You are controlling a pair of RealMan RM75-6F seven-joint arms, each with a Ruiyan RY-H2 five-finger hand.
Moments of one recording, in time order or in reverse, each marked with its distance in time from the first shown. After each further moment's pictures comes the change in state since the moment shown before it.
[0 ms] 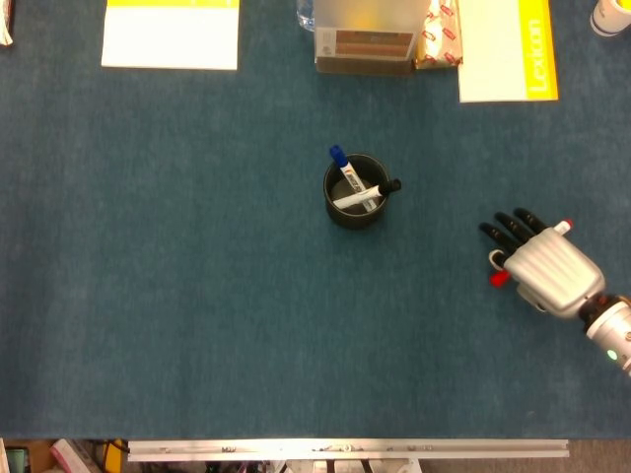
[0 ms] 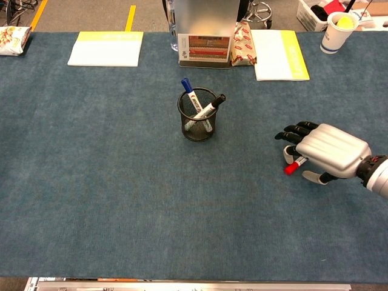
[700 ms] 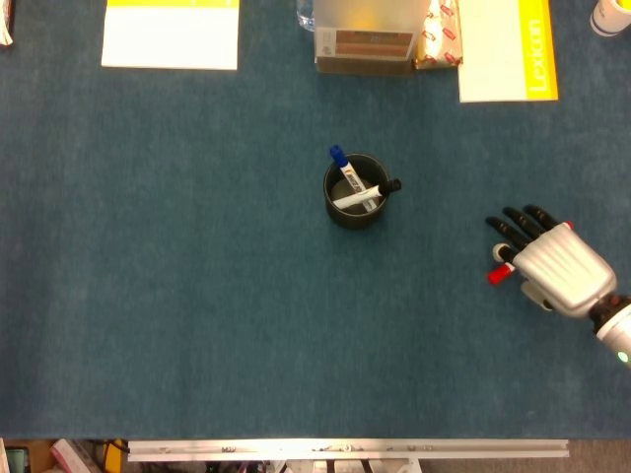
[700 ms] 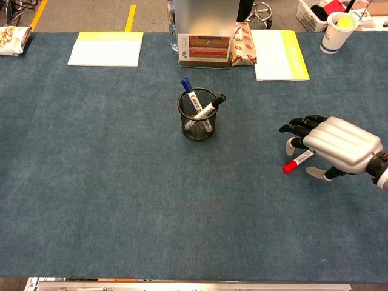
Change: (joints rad) left arm -0.014 -0.004 0.017 0.006 -0.009 0.013 0.006; right arm -0.024 0.052 0.018 -0.068 -0.008 0.026 0.032
